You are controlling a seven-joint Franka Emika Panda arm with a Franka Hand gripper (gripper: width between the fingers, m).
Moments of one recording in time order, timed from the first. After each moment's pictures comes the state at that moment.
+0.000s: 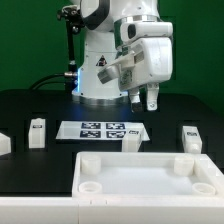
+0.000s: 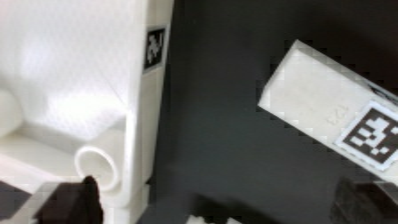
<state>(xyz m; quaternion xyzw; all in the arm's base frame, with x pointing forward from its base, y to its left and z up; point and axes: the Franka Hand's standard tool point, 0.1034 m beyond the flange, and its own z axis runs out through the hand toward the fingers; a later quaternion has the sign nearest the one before) 0.453 0.053 0.088 0.64 0.75 0.14 0.09</state>
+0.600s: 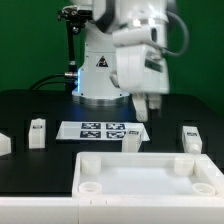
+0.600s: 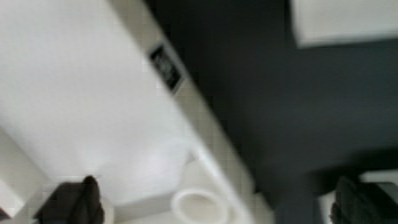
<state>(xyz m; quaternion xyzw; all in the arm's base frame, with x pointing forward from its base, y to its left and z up) 0.504 0.067 0.078 0.88 0.45 0.15 0.04</state>
